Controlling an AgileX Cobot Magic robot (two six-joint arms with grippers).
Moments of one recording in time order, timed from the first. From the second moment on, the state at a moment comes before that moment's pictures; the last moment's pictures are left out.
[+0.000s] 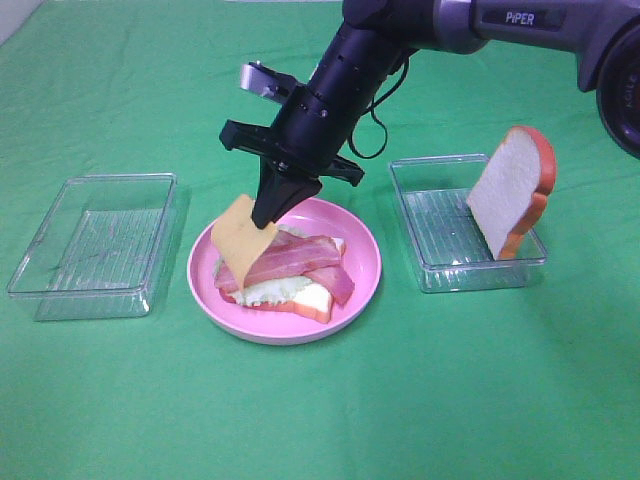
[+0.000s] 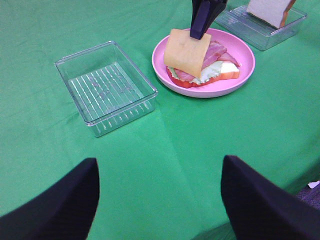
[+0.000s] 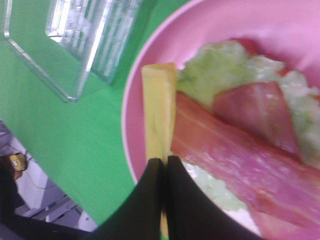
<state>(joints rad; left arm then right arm) -0.57 0.00 -0.50 0.06 1.05 -0.06 0.51 2.38 -2.01 0.61 1.22 -0.14</state>
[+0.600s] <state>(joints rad) -0.57 0.00 -0.50 0.06 1.05 -0.06 0.51 2.38 -2.01 0.42 1.22 -0.03</state>
